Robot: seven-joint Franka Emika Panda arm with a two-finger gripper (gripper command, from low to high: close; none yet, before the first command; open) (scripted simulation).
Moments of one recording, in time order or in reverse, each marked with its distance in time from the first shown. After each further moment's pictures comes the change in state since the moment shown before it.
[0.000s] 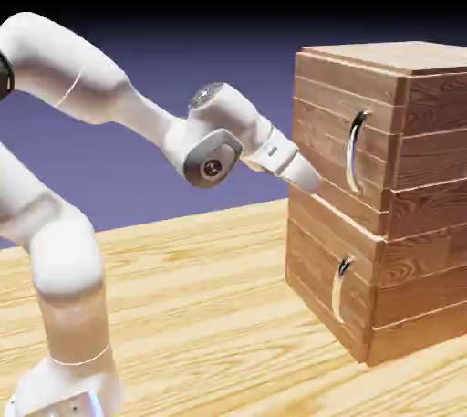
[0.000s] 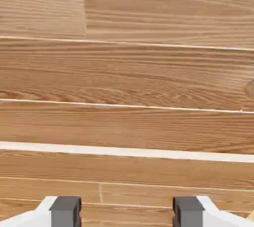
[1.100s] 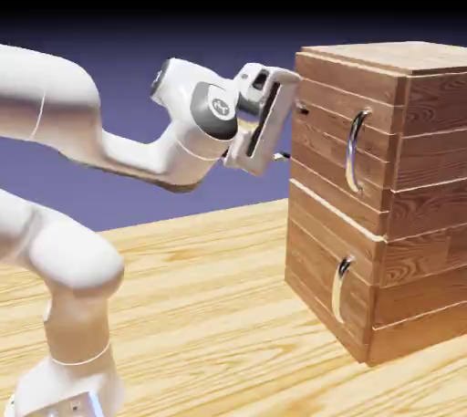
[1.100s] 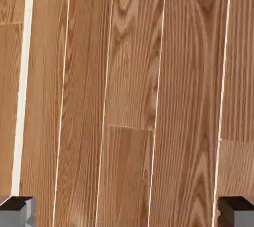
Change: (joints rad) arm 0.439 -0.299 -0.549 0.114 -1.435 -0.123 -0.603
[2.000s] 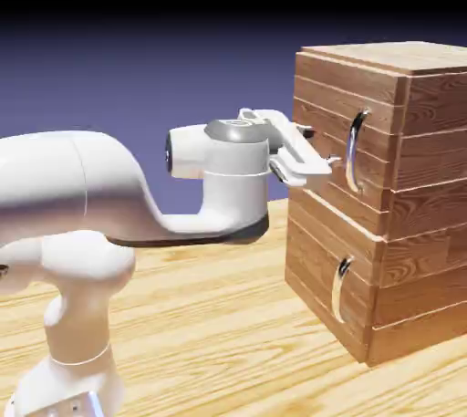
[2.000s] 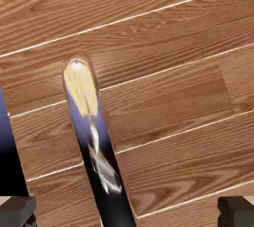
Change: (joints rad) arm 0.360 -0.244 -0.449 0.094 -1.174 -0.101 -0.493
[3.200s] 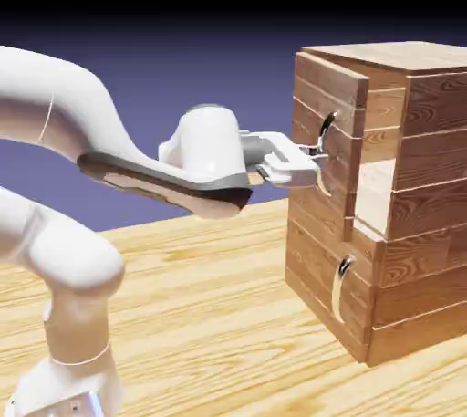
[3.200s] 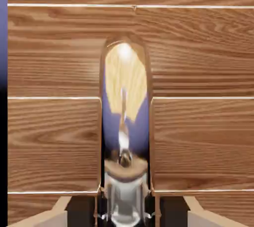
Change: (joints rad) arm -0.460 0.255 0.534 -0.169 0.048 -0.223 0.325
